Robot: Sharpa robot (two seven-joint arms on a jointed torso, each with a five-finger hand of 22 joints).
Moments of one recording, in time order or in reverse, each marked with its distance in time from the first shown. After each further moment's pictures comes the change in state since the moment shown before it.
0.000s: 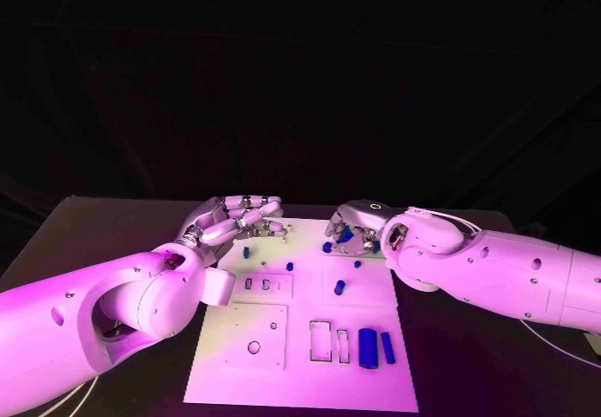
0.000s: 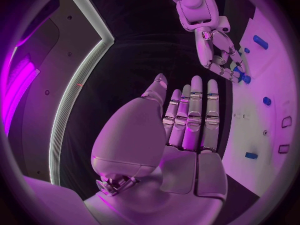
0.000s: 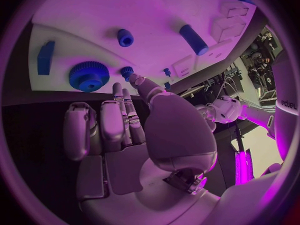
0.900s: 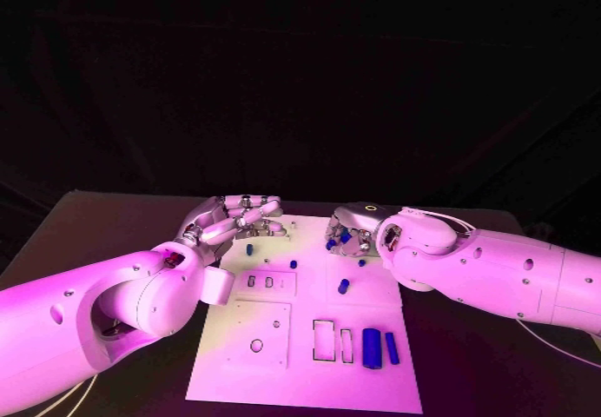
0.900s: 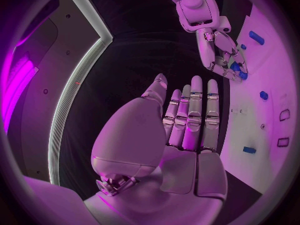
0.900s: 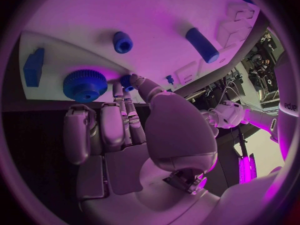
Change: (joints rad) left arm 0.003 -0.007 0.000 0.001 0.000 0.001 -0.009; left_hand 0.000 0.000 0.000 0.000 0.000 0.000 0.000 -0.005 -0.001 0.000 0.000 -0.004 0.000 0.000 0.000 0.004 0.004 0.000 0.000 0.000 0.004 0.000; right arm 0.000 0.027 0.000 -0.016 -0.022 0.044 -0.036; right_hand 0.011 0.005 0.018 0.029 -0.003 0.030 -0.003 0.012 0.014 0.017 -0.006 0.027 0.016 -0.004 0.004 0.051 0.040 0.000 0.018 0.004 0.031 0.032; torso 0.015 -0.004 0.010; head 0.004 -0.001
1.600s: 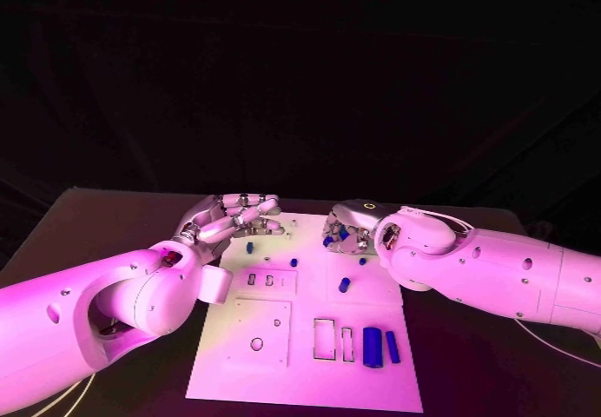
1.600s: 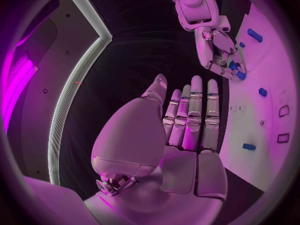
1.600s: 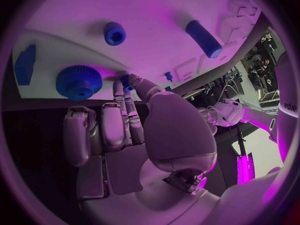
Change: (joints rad) left arm 0.002 -0.004 0.000 0.000 0.000 0.000 -0.002; left_hand -0.004 0.004 0.000 0.000 0.000 0.000 0.000 0.000 0.000 0.000 0.000 -0.005 0.000 0.000 0.000 0.005 0.002 0.000 0.000 0.000 0.000 0.001; right arm 0.000 -0.002 0.000 0.017 0.001 -0.047 -0.001; right_hand 0.041 0.041 0.055 -0.001 -0.070 0.050 -0.017 0.029 0.020 0.032 -0.020 0.034 0.019 0.000 -0.007 0.018 0.012 -0.015 0.011 -0.011 0.019 0.000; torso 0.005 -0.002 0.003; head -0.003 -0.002
